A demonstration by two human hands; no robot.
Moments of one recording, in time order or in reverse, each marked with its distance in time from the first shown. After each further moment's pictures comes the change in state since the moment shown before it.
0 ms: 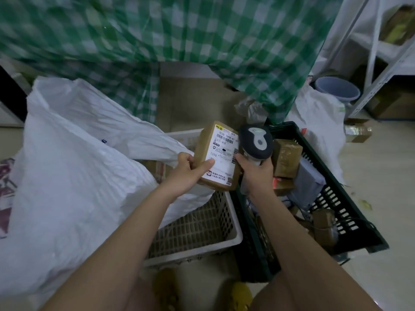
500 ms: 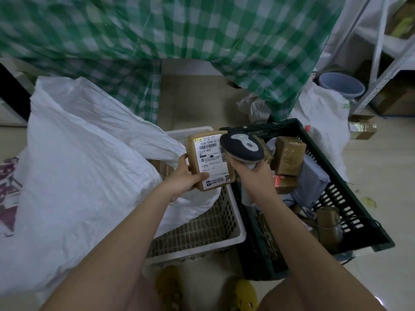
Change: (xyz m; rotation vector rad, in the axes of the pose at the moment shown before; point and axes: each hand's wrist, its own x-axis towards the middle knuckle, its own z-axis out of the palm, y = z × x) left_hand 0.019 -0.025 -0.001 -0.214 -0.070 -0.069; right_hand -0.019 -0.006 -0.004 -0.344 -0.170 -0.083
